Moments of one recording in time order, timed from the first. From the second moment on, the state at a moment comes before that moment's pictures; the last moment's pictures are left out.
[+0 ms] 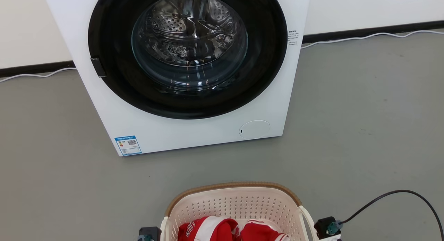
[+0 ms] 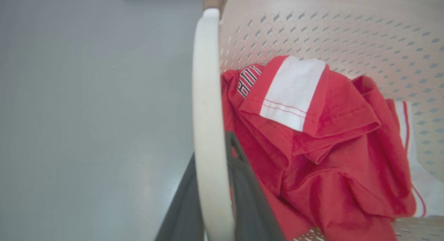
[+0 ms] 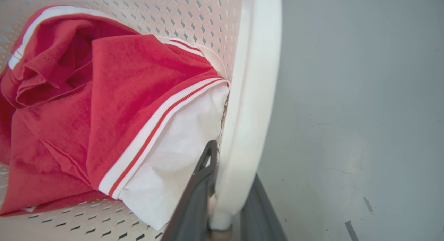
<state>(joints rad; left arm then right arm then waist) -0.37 0.04 -1.05 1.20 -1.12 0.14 -0.21 -0.39 -0.06 0.71 1.24 0.59 0.12 0.07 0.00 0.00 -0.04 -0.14</state>
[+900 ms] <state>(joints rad) -0.42 0.04 -1.12 1.22 -1.19 0.14 -0.23 -0.40 -0.06 0.72 1.22 0.62 0.11 0.02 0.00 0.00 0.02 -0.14</state>
